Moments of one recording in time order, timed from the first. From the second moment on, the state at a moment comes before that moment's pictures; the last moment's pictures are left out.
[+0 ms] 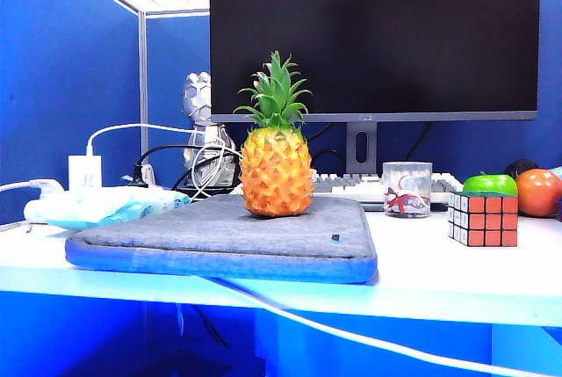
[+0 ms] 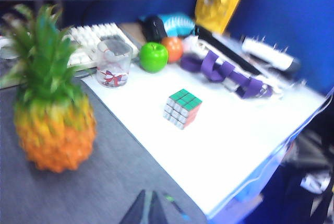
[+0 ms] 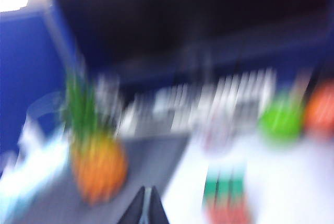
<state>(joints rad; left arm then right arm) -0.33 1.08 0.84 -0.03 0.63 -0.01 -0.01 0.00 0.18 -0.01 -0.22 0.34</state>
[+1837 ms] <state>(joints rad) -0.68 1.64 1.36 -0.27 0.44 0.08 -0.01 1.71 1.00 -0.22 -0.29 0.02</state>
